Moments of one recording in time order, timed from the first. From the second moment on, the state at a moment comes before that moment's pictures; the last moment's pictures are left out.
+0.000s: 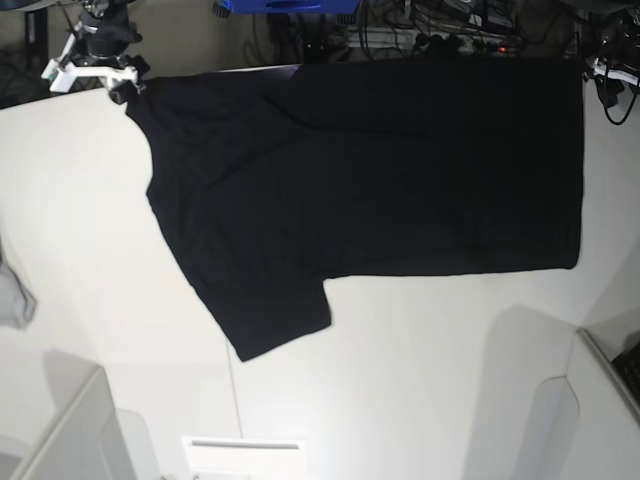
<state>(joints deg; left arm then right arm) 30.6 -10.0 -63.9 99.2 -29.4 -30.2 48.1 -47.7 4.0 17.9 113.7 46.4 -18.0 -21.5</state>
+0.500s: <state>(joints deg) 25.1 -14.3 -54.8 103.2 -28.5 -30.1 48.3 -21.4 11.6 18.4 109.8 46.1 -12.0 -40.1</state>
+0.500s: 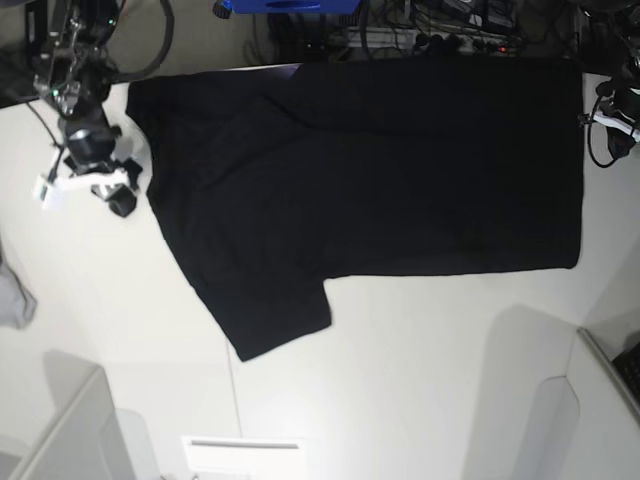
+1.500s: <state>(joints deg) 11.7 -16.6 -42.5 94.9 -12.7 -31.0 48.5 24.3 14.7 -0.7 55.1 45.6 1.7 -46.8</state>
